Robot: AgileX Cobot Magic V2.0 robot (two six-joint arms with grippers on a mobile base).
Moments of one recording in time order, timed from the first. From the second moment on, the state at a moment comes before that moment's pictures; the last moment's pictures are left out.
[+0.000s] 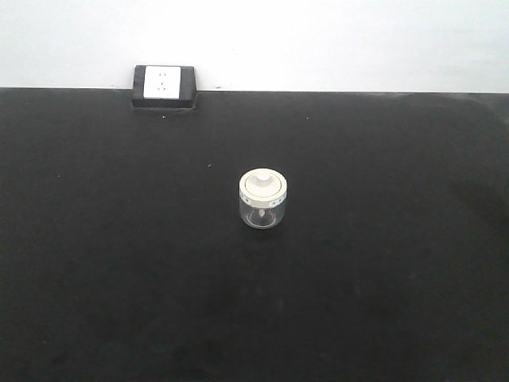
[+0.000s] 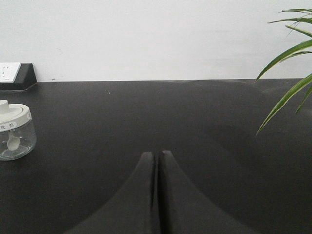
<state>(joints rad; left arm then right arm) -0.03 -0.01 0.03 0.03 0.09 0.01 -0.04 -0.01 0.03 0.03 0.13 -0.05</state>
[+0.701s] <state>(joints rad) -0.03 -0.01 0.03 0.03 0.09 0.01 -0.04 -0.01 0.03 0.03 0.13 -0.04</state>
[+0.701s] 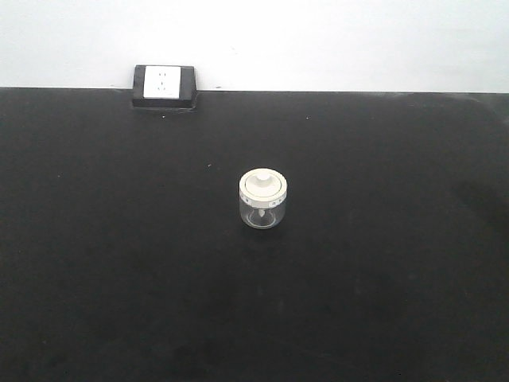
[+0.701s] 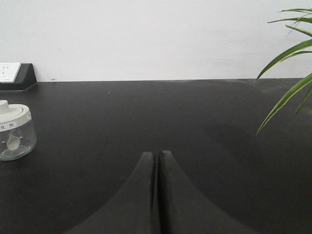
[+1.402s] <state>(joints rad) -0.03 -0.01 0.03 0.03 0.09 0.01 -0.04 -0.01 0.03 0.03 0.13 -0.04</state>
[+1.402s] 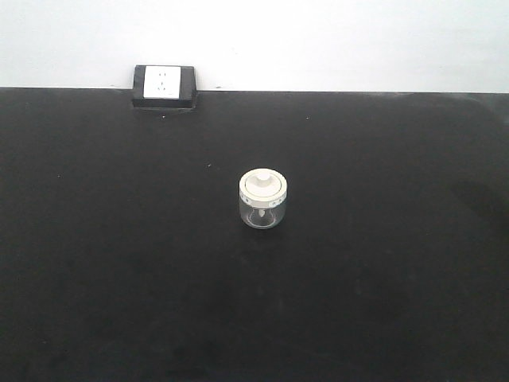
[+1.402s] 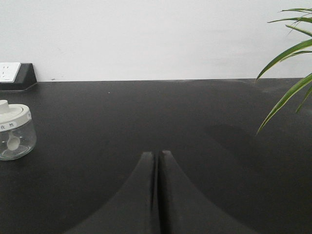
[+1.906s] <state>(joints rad) -0.03 -0.01 0.03 0.03 0.09 0.01 -0.04 -0.01 0.03 0.03 0.13 -0.04</state>
